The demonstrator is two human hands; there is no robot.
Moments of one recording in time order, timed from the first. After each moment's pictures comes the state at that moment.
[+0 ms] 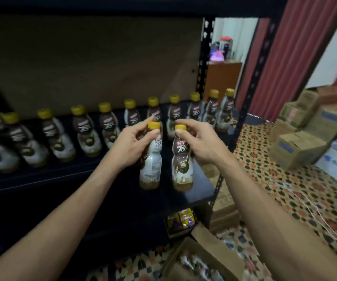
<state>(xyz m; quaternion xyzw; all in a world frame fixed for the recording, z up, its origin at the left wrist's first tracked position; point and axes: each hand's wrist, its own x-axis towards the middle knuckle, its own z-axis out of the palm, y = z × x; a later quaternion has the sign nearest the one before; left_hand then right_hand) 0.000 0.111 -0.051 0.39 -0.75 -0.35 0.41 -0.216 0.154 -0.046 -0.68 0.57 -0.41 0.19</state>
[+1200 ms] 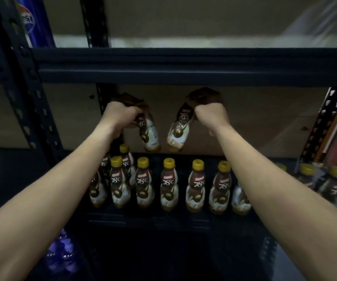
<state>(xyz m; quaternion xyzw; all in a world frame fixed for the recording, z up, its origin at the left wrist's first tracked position) 0.271 -0.002 0.111 0.60 -0.51 -0.29 0.55 0.053 -0.047 0.103 -0.61 0.54 -0.52 0.28</state>
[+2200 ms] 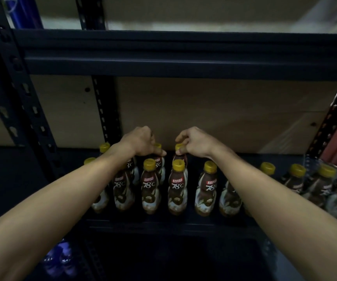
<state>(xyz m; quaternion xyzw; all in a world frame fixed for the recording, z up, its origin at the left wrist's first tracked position) 0.281 -0.065 0.044 0.69 -0.71 -0.09 0.13 0.085 -0.089 0.033 -0.78 0.54 -0.20 0.23</state>
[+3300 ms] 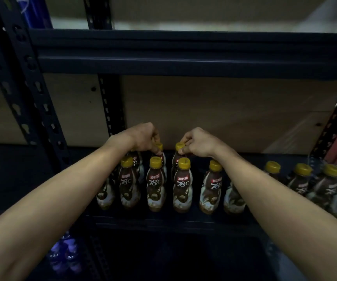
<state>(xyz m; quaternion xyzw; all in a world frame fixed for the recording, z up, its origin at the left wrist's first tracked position) 0.296 -0.059 0.060 0.62 -0.77 -0.10 0.08 0.092 -0.084 0.032 -0.77 0.56 -0.19 0.26</state>
